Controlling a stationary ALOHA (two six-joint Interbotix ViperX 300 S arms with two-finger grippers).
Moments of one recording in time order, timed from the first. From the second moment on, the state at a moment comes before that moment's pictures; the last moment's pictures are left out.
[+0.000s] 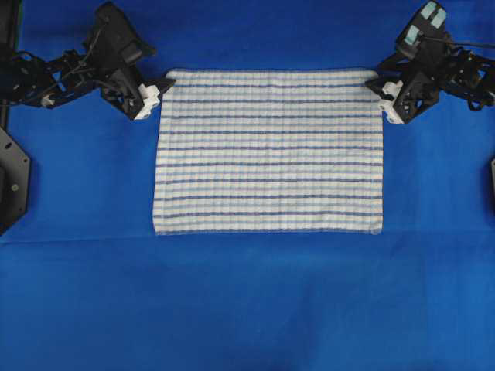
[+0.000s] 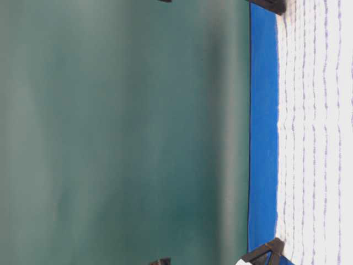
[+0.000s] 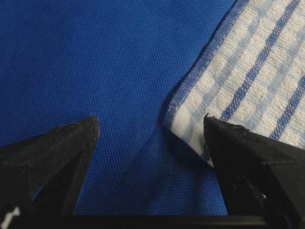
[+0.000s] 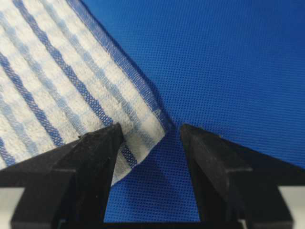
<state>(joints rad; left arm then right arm) 0.59 0.12 1.06 -0.02 -0.64 0.09 -0.64 0.00 1.09 0.00 -0.34 0.02</state>
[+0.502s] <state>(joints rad) 0.60 0.13 1.04 -0.02 -0.54 0.09 -0.64 0.02 1.08 0.00 -0.34 0.02</state>
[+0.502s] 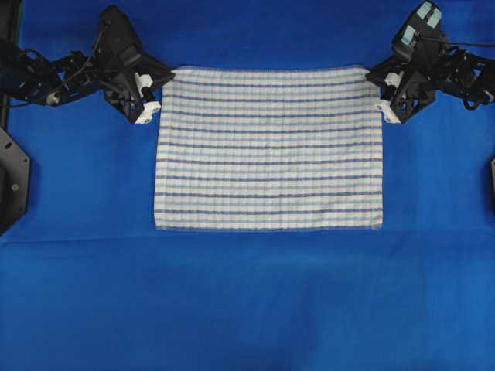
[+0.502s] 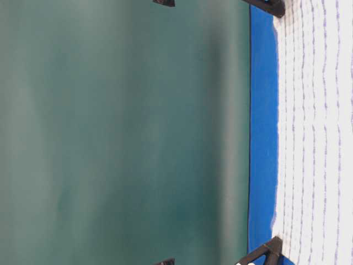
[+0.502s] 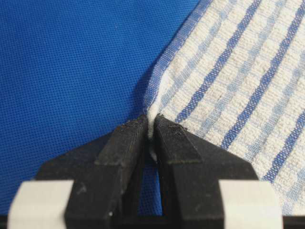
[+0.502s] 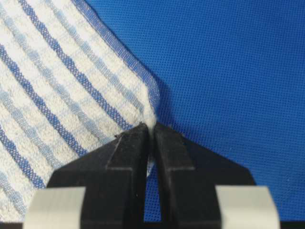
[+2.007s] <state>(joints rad) 0.72 -0.39 0.76 -0.02 -0.10 0.23 -0.79 -0.46 0.79 -0.02 -0.03 -0.08</state>
